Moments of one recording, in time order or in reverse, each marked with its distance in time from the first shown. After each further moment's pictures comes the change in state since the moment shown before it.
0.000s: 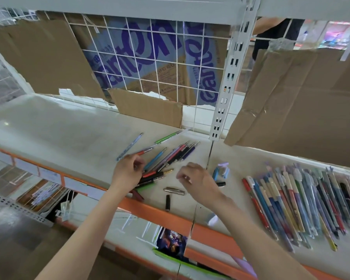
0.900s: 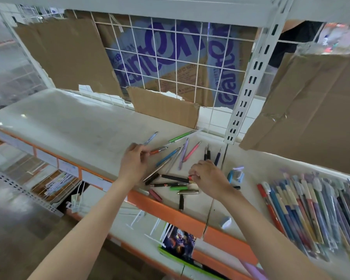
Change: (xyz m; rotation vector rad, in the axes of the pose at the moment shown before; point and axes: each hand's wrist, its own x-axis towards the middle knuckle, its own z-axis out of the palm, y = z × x) left_hand 0.014 -0.022 -0.011 -0.003 0.157 0.095; right_hand 0.026 0.005 0.004 -0.176 -0.139 0.050
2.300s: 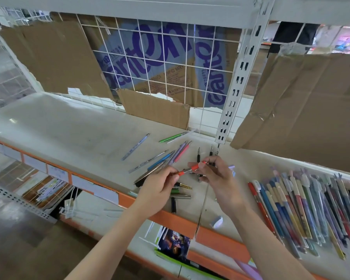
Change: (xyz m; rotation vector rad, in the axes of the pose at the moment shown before) left_hand -0.065 0.073 0.012 -0.247 -0.292 0.275; right_hand -0.041 -0.003 -0.018 1.300 0.335 0.167
